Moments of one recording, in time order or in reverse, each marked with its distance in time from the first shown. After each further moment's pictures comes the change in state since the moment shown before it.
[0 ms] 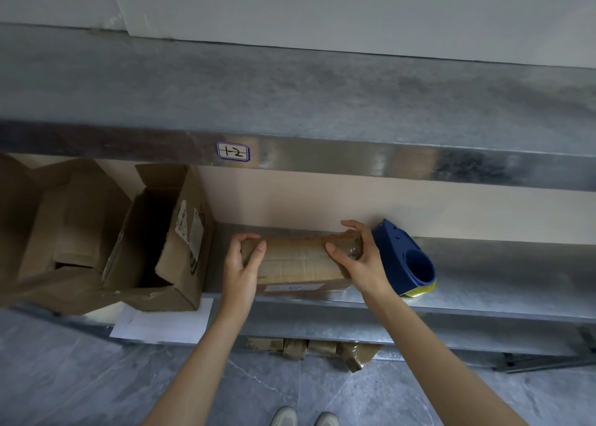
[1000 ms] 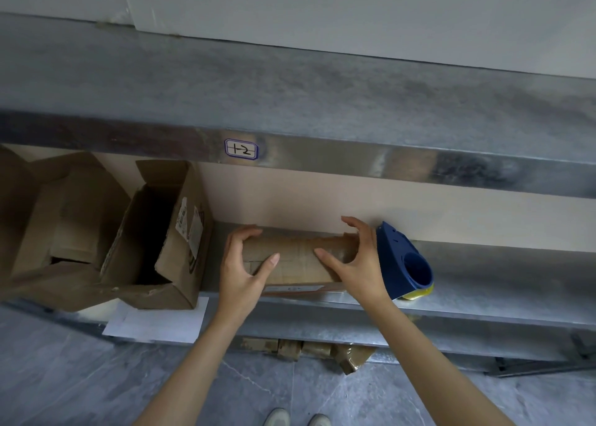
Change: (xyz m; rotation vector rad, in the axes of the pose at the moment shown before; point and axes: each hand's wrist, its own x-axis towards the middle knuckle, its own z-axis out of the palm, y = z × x) left_hand -0.007 0.009 -0.006 0.241 -0.014 0.238; right_hand -0.004 -0.007 0.007 -0.317 0.082 -0.138
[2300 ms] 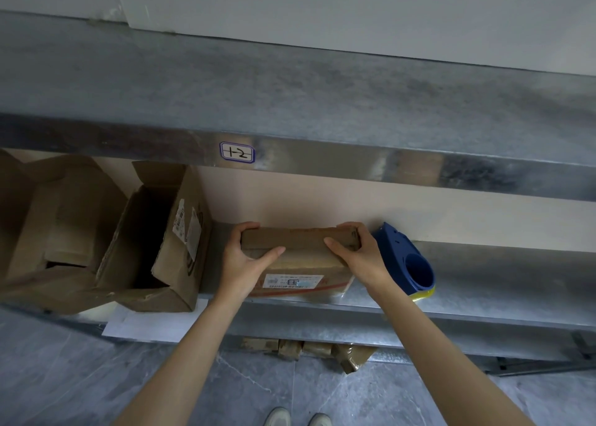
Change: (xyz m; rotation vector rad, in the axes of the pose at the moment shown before) left_hand 0.028 -0.014 0.009 -0.108 -0.011 -0.250; right_hand 0.030 0.012 -0.004 0.238 -0.129 0.279
